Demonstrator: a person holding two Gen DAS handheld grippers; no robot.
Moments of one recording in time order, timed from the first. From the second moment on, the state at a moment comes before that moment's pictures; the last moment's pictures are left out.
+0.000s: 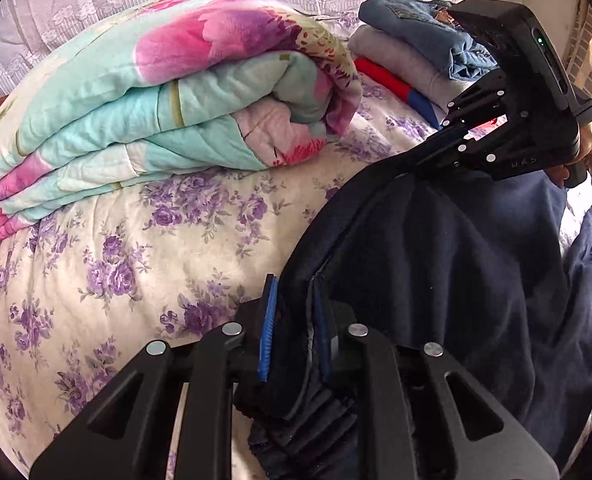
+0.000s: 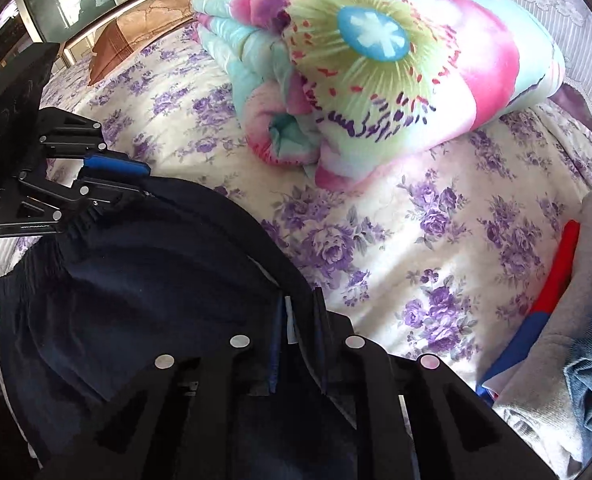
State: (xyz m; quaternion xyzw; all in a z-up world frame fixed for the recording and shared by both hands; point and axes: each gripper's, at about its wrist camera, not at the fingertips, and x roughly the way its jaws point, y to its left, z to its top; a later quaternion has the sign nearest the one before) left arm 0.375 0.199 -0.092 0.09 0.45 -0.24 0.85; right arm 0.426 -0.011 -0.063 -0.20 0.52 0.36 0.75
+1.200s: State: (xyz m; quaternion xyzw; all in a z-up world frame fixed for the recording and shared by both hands) left arm 0.056 0.195 -0.079 0.16 0.39 -0.30 0.85; right arm 0.084 -0.022 -0.072 -0.11 0.51 0.36 0.77
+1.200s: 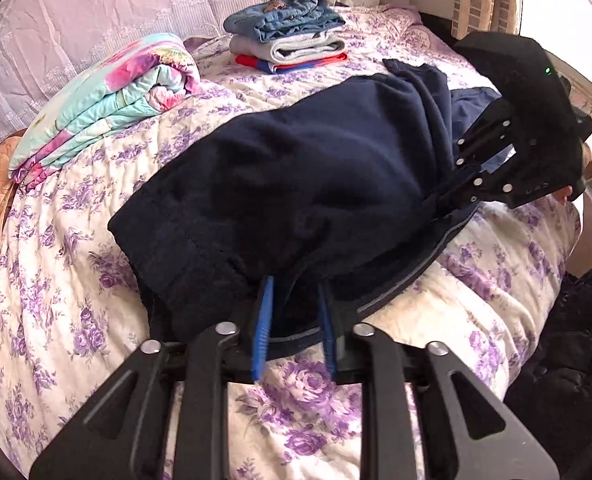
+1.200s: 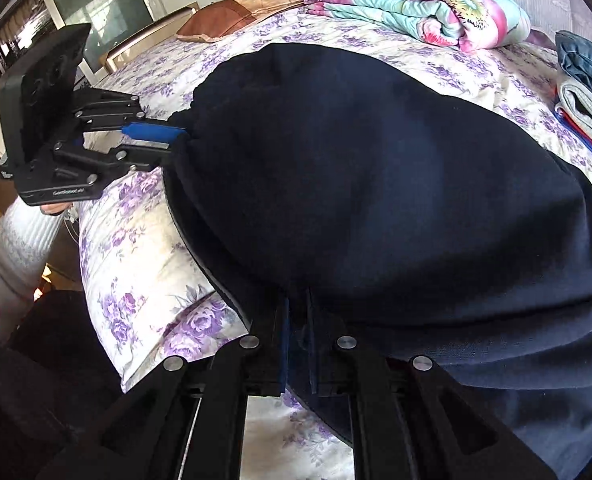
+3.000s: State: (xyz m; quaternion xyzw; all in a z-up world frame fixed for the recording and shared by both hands) left arm 0.088 0.128 -0.111 -0.08 0.52 -0.16 0.84; right arm 0.329 -0.341 -0.062 0.14 0.62 -0.19 0.74
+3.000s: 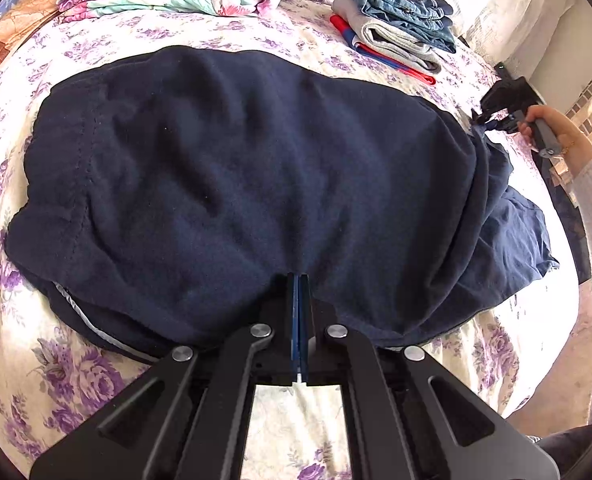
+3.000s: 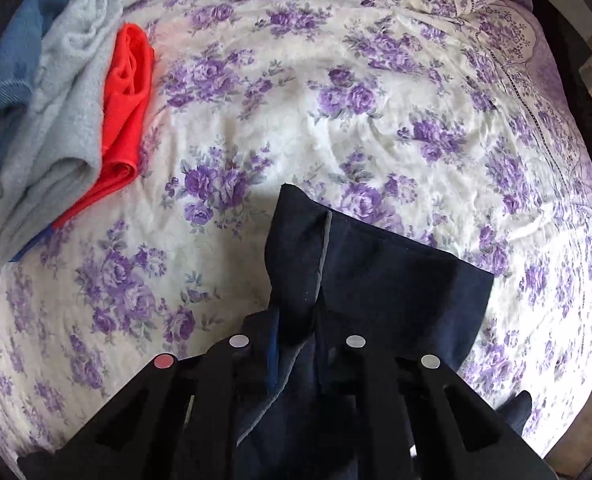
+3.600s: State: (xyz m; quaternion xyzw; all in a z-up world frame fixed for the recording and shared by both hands) left arm 0.116 0.121 -0.108 0.01 0.56 -0.25 0.79; right arm 0.018 -0.477 -0.060 0.33 0.47 -0.14 0.81
